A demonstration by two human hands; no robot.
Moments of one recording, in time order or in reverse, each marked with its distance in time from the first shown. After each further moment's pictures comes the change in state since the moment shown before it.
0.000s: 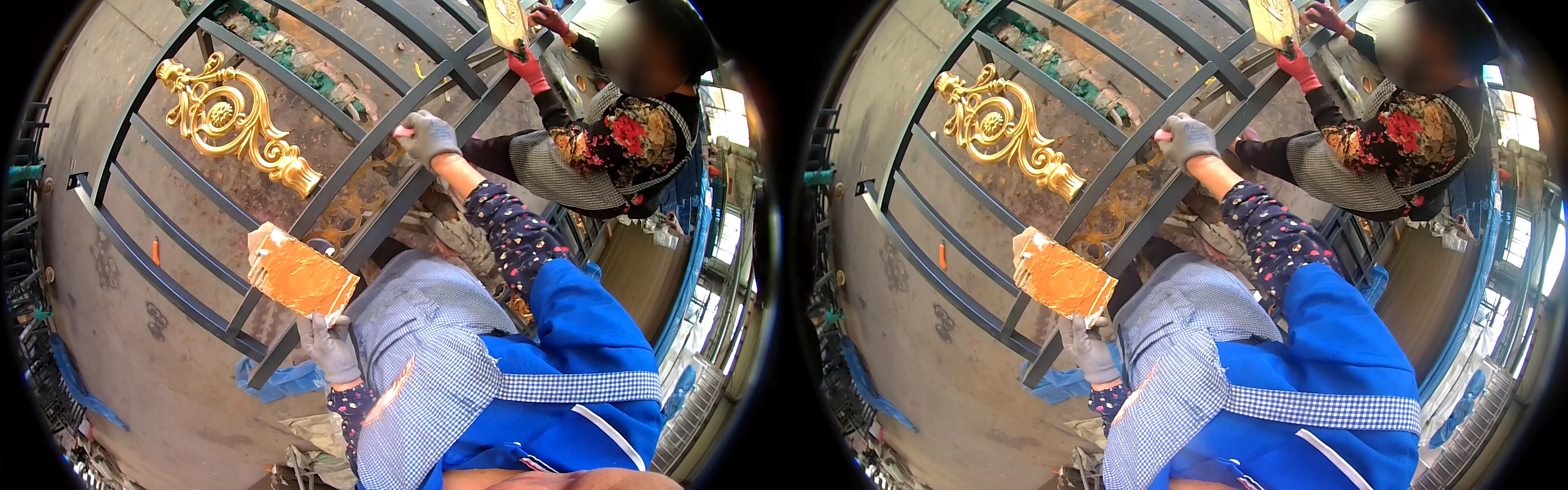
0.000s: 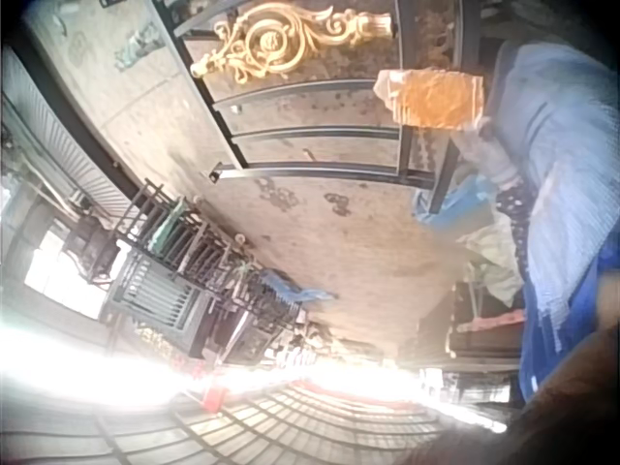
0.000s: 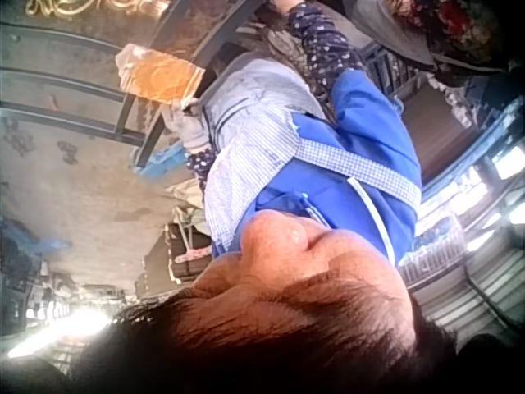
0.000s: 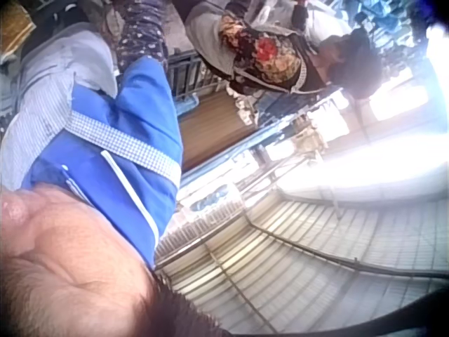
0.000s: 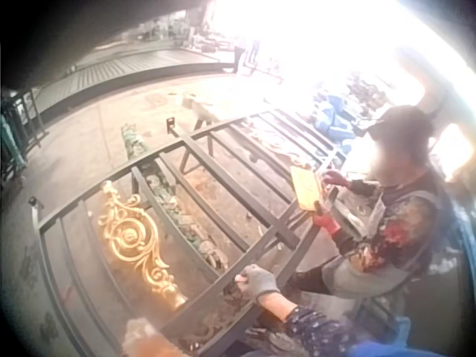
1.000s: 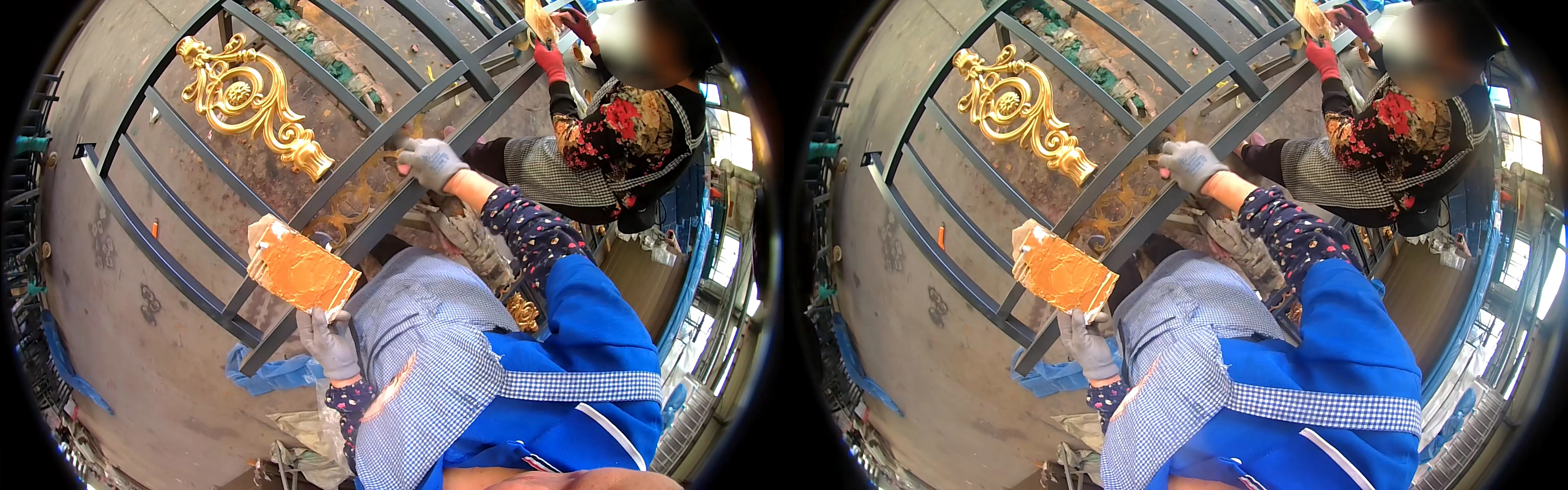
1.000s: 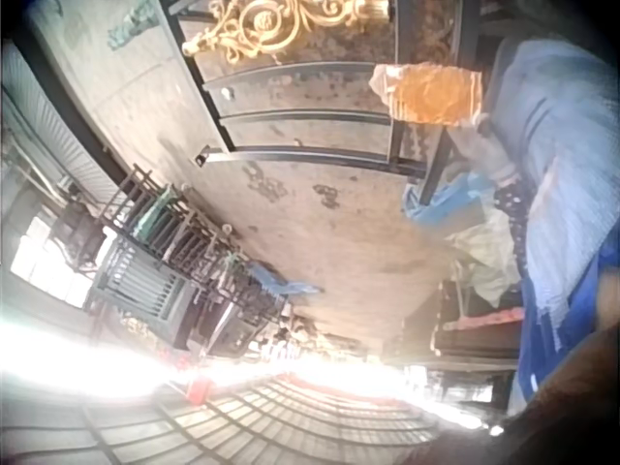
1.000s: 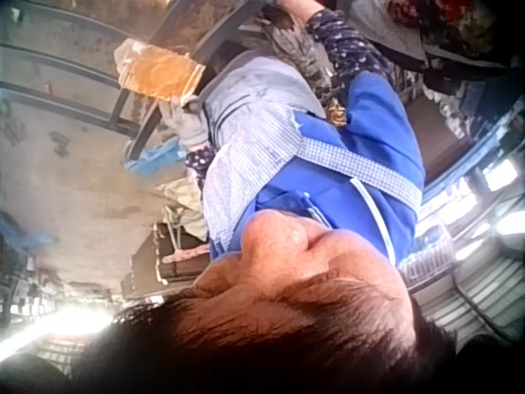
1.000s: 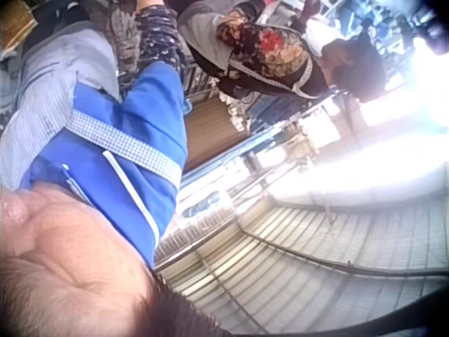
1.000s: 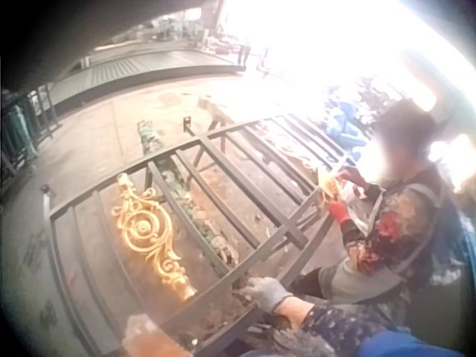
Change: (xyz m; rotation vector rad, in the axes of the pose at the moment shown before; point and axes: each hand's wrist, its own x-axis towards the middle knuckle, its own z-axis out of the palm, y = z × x) left_hand -0.003 -0.008 -0.016 -0.041 0.048 0.015; right_hand -0.033 0.008 0.023 -0.162 -0.136 -0.664
